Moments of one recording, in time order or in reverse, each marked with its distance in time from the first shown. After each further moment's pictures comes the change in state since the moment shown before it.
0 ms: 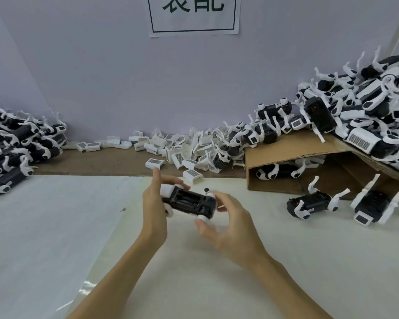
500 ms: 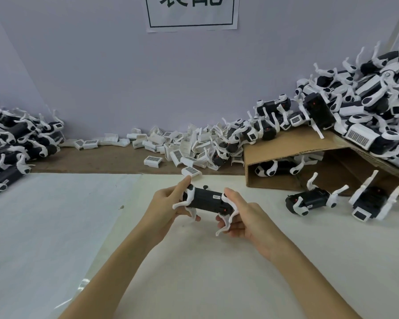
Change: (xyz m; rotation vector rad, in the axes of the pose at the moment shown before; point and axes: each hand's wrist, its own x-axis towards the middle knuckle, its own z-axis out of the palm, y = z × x) left_hand 0.000 0.005 0.000 0.037 -0.348 -0.311; right_hand 0.020 0.004 -0.034 0.416 -0.147 0.719
